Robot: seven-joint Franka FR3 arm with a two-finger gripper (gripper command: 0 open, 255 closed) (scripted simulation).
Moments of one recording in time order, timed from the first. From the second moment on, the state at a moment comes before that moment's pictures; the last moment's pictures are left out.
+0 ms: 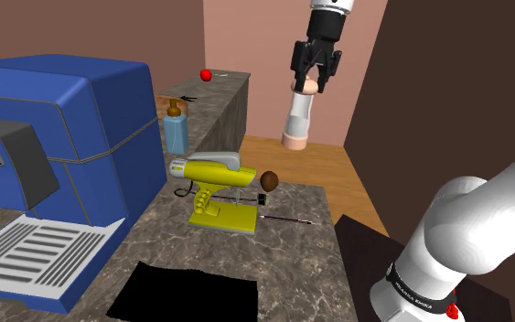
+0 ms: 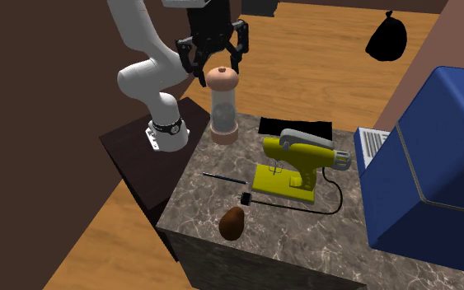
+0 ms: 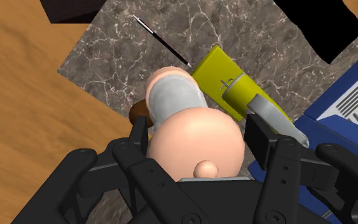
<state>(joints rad) -0.08 -0.50 -0.02 -1.99 0.11 1.49 0.16</state>
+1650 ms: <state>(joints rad) 0.01 -0.71 0.22 -2.31 0.26 1.64 0.42</state>
